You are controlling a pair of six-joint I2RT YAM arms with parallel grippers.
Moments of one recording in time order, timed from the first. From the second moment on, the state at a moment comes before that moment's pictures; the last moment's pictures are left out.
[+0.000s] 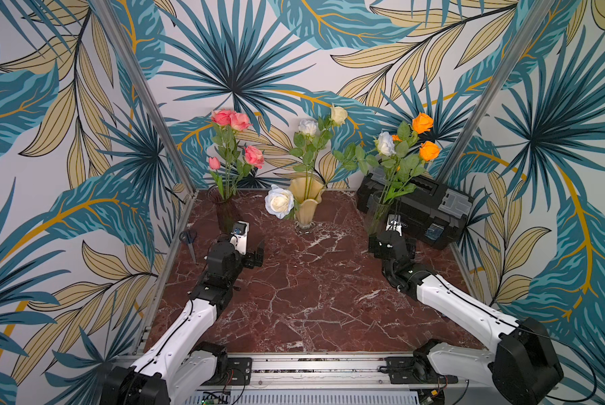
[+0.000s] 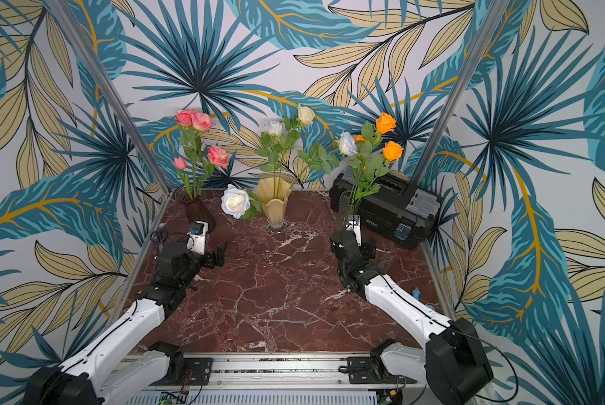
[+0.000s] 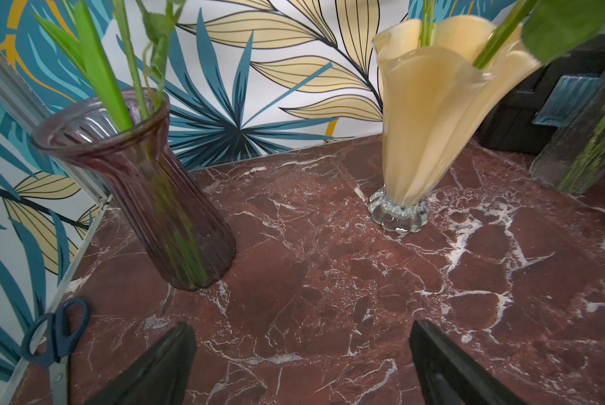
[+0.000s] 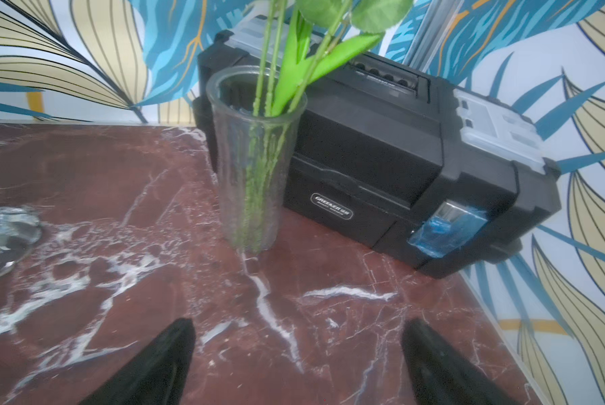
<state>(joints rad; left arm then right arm) -0.21 1.02 0.51 0.18 -0.05 0.04 0.45 1.25 0.69 0.01 0.79 0.16</state>
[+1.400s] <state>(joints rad) -0.09 1.52 0.43 0.80 -0.14 0.08 0.11 1.52 0.36 0.87 0.44 0.05</state>
